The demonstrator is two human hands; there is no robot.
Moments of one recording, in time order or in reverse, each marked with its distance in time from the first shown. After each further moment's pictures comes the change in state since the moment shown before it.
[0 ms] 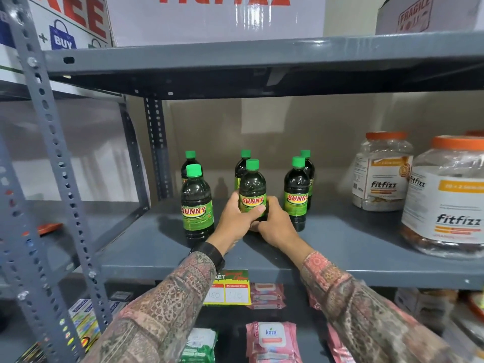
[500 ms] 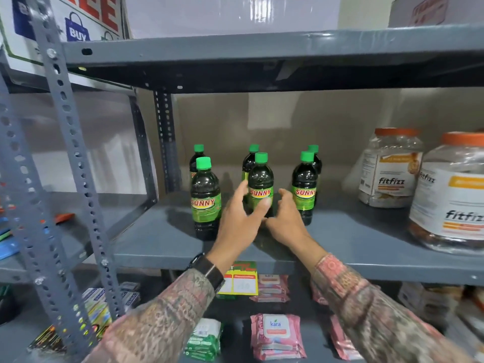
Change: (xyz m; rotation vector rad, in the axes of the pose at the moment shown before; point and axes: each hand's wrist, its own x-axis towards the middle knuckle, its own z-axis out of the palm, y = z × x) left_hand -0.052 0.014 -0.014 0.276 0.078 0.215; right_hand -0.014 -0.004 0.000 -0.034 0.065 -0.004
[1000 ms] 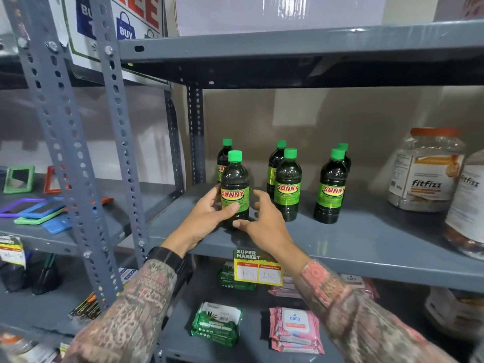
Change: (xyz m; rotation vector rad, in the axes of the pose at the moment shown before) left_hand -0.008 -0.039 -0.124 -0.210 -0.176 -0.186; right_hand -0.037 -0.055 0.073 0.074 -0.126 -0.125
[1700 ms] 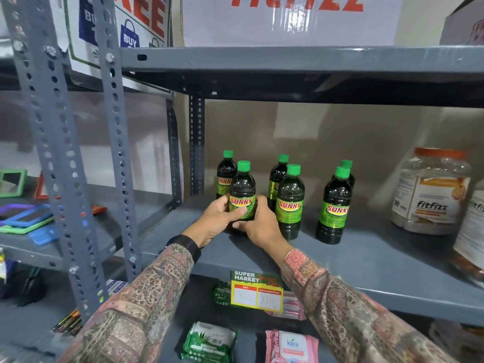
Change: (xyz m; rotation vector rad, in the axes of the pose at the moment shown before) left_hand 0.071 -0.016 0.011 -0.075 0.042 -0.109; right_hand 0.067 0.016 0.015 0.001 0.003 0.055
